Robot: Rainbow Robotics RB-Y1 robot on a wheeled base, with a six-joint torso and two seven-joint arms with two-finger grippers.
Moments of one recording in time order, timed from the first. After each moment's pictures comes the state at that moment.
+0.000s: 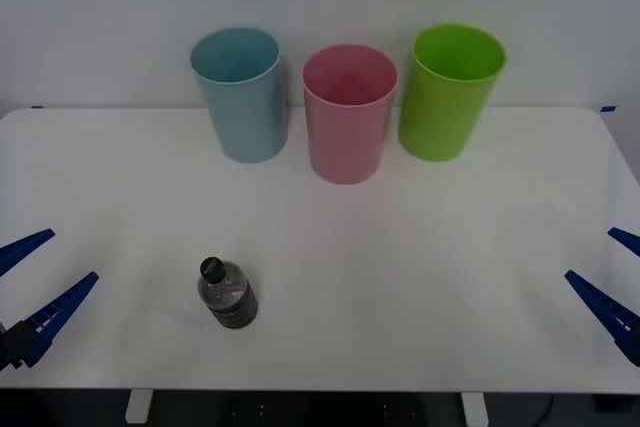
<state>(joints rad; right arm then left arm) 0.35 -0.40 -0.52 -1.66 0.96 -1.22 0.00 0.35 0.40 0.52 -1.66 -0.96 -1.22 0.00</state>
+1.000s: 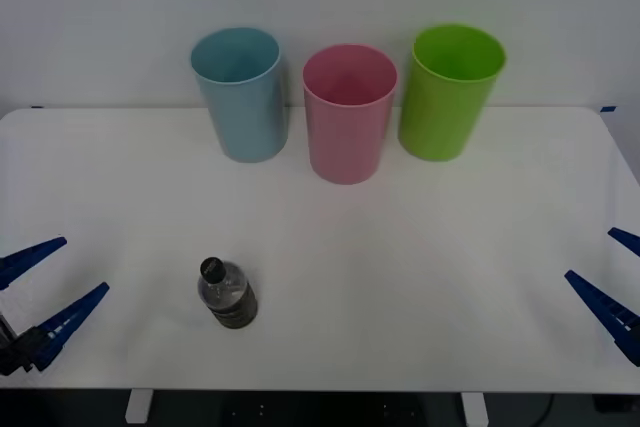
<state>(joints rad) 0.35 -0.40 -0.52 -1.66 0.96 -1.22 0.00 0.33 0.43 0.49 -1.61 -1.02 -1.23 -0.03</state>
